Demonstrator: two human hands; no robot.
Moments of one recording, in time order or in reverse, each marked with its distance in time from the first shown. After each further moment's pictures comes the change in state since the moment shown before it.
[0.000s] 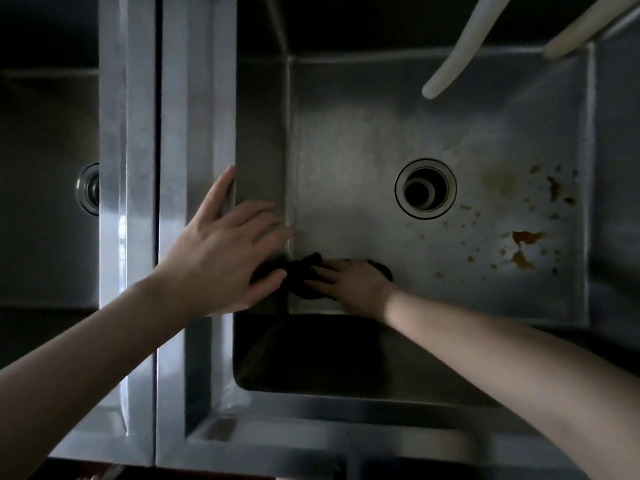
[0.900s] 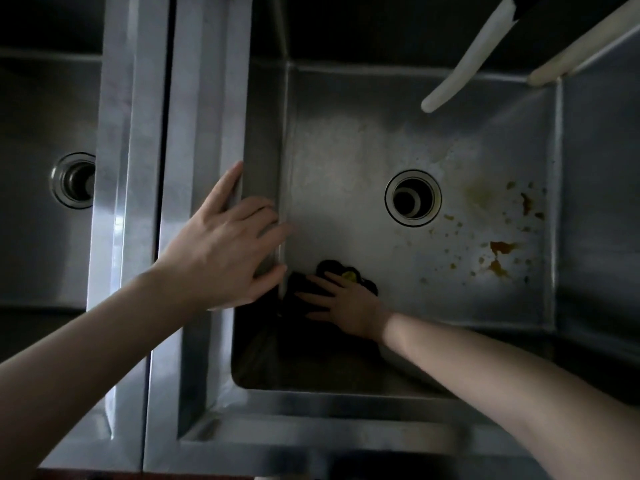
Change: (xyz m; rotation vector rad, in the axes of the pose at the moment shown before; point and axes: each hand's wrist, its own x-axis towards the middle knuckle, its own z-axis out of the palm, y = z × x) left_hand -0.001 -0.001 -0.005 -0.050 -0.075 -0.045; right_hand -0.014 -0.011 0.021 -0.205 -0.241 -0.153
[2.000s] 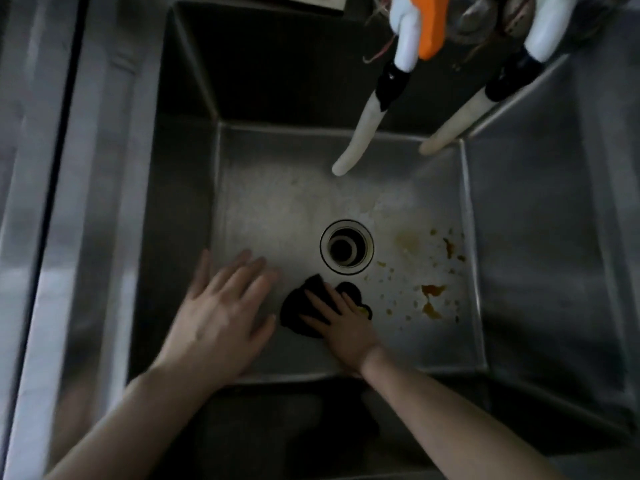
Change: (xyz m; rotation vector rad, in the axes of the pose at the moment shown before) left_hand 0.060 0.072 0.030 -0.389 0.202 -0.236; right_hand -0.076 0.052 0.028 0.285 0.119 0.596
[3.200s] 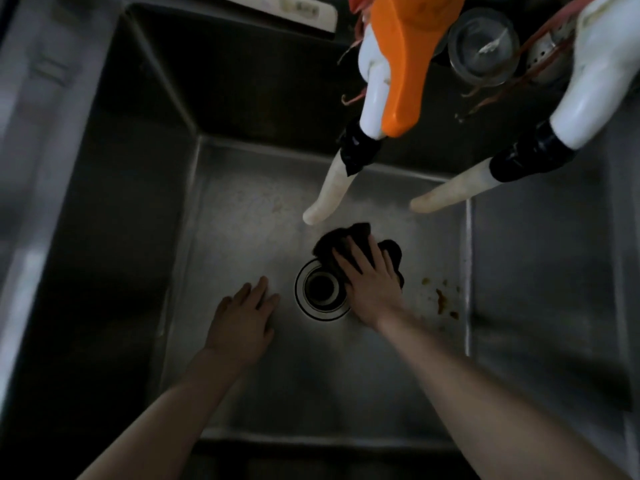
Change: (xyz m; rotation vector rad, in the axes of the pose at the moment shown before) left_hand 0.096 0.006 0.137 -0.031 -0.313 -0.253; right_hand 0.063 0.152 -0.051 0.072 0.223 0.260
